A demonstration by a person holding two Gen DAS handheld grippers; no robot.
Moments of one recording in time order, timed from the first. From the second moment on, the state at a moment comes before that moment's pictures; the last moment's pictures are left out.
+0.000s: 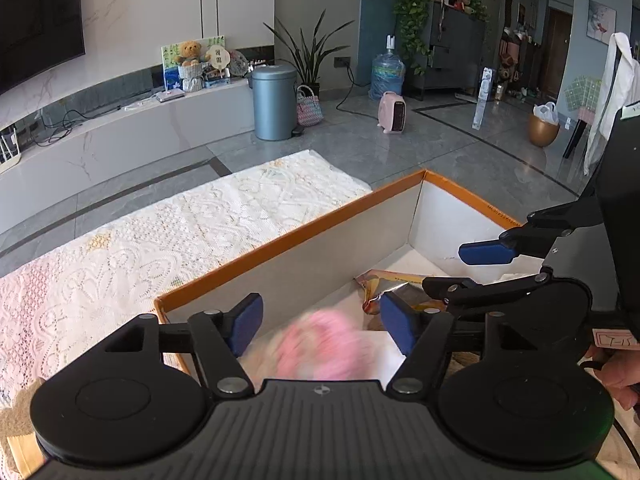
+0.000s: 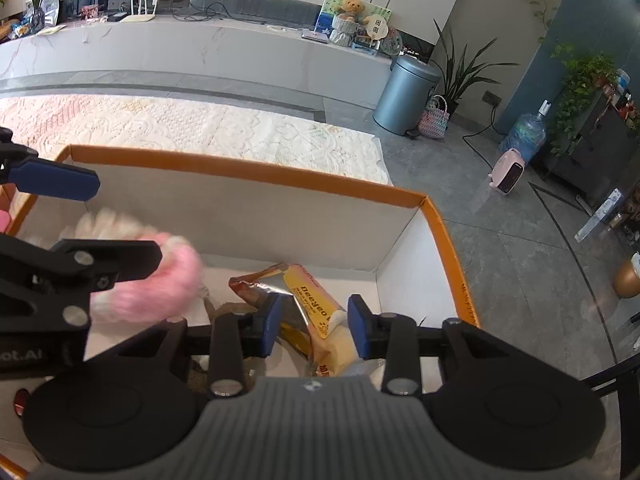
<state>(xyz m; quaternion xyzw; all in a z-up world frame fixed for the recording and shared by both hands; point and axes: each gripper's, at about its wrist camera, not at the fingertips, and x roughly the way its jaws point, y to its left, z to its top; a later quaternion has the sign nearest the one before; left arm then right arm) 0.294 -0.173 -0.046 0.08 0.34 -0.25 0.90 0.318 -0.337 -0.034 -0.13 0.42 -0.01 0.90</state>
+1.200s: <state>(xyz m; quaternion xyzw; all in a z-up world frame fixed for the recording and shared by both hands) 0.112 0.005 -0.032 0.00 0.29 -0.09 0.95 0.121 -0.183 -0.009 -0.02 0.30 0.05 0.95</state>
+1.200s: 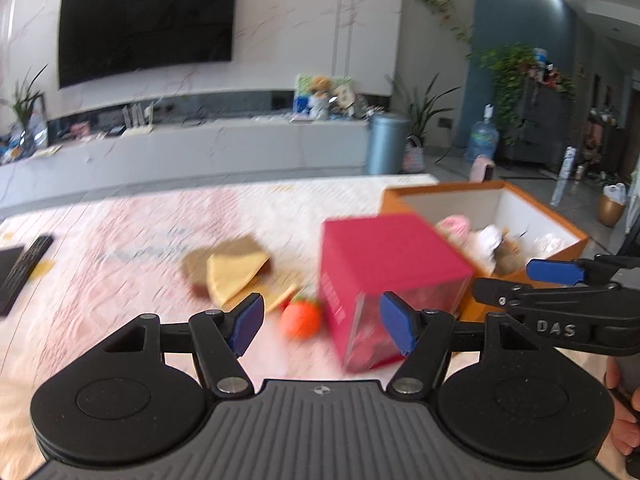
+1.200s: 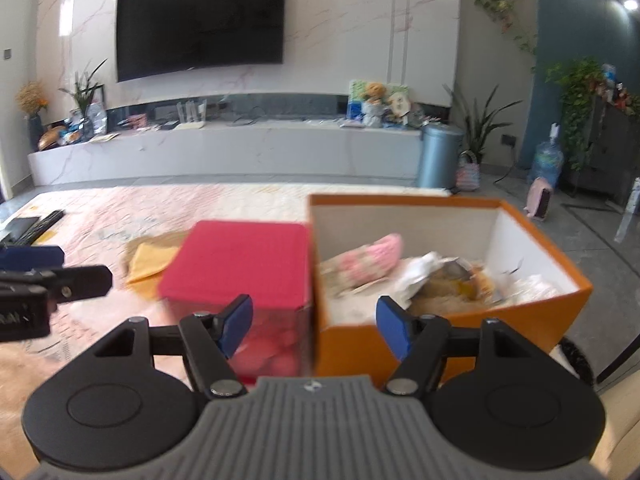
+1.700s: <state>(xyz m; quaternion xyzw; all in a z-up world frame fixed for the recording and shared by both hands) 0.096 0.074 -0.052 0.00 0.35 -0.06 0.94 0.117 -0.096 -0.034 -0.07 0.33 0.15 0.93</state>
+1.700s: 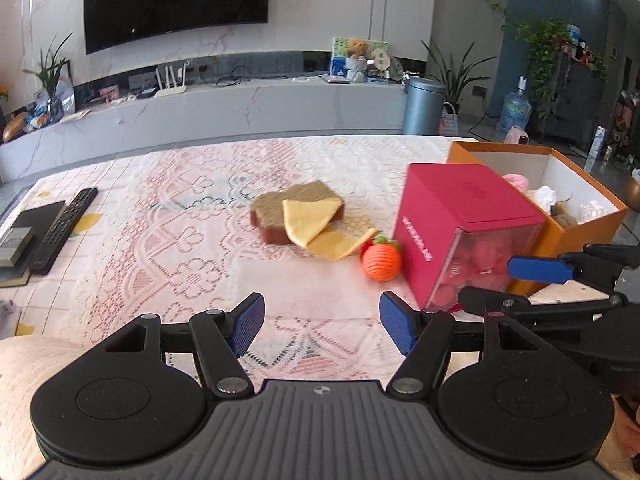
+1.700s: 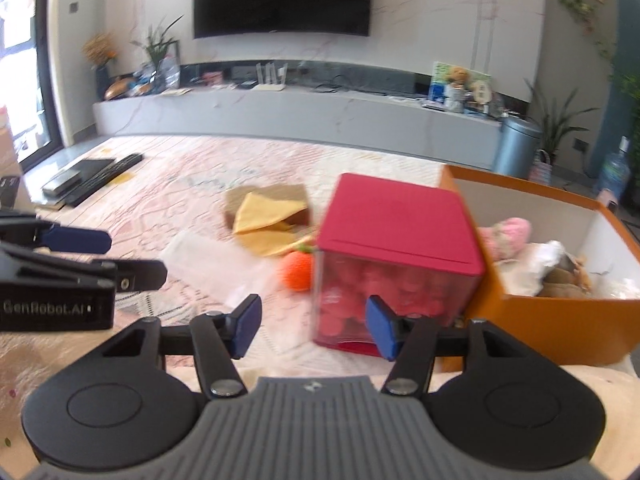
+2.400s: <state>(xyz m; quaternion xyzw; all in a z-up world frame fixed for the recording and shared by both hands) 0.179 0.127 -0.080 -0.10 0.44 -0.02 0.89 0.194 -0.015 -0.066 -0.16 0.35 0.20 0.90</state>
